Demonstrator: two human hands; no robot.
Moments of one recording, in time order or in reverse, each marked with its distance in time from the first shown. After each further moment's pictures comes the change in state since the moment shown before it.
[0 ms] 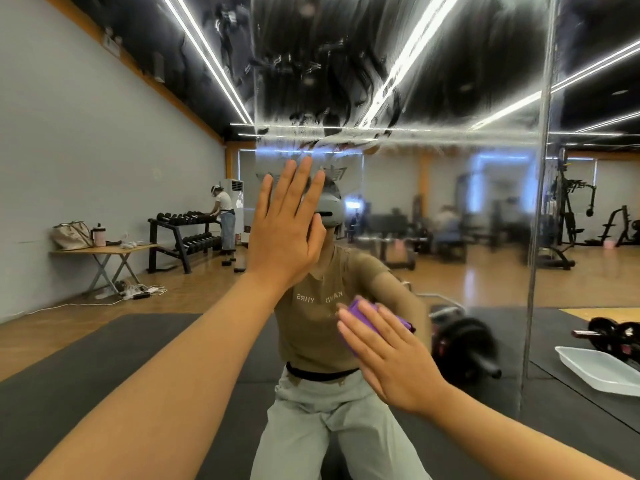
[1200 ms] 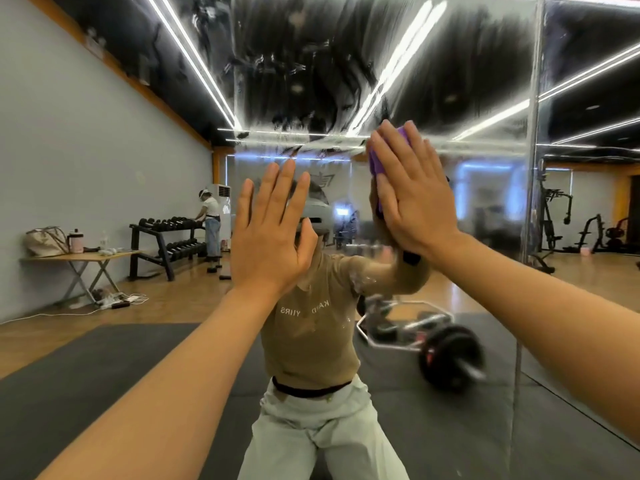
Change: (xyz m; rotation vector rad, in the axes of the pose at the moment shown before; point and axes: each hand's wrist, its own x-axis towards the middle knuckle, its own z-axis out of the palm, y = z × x) left_hand 0.004 0.008 0.007 0.036 0.108 -0.061; right_hand 0.138 0.151 -0.052 0.047 0.258 0.403
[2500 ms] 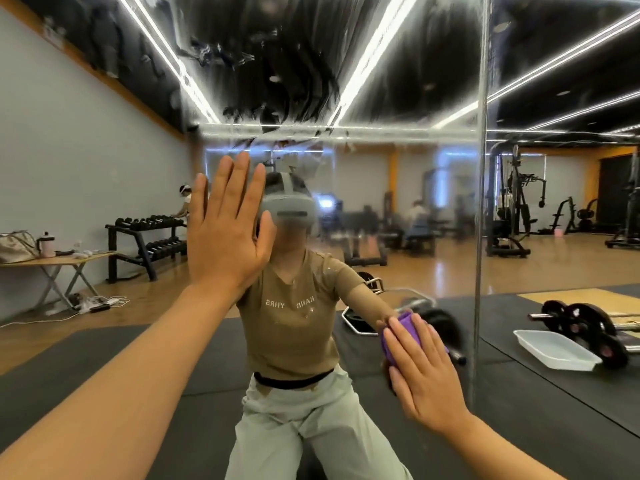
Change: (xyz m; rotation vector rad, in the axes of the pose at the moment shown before) left_hand -0.002 -0.002 0.004 0.063 -0.024 -0.003; right_hand -0.272 -0.011 -0.015 -0.010 -0.223 -0.008
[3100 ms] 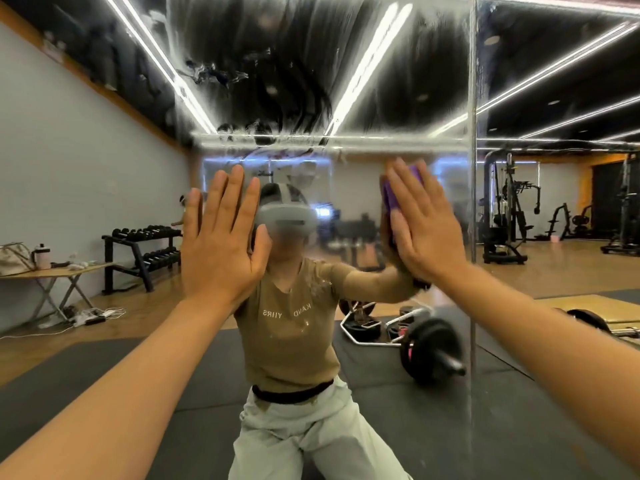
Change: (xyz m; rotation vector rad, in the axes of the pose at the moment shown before) left_hand -0.001 -0.001 -0.001 -0.006 -0.053 -0.008; right_hand 0.197 0.070 -0.056 0.068 0.195 0.071
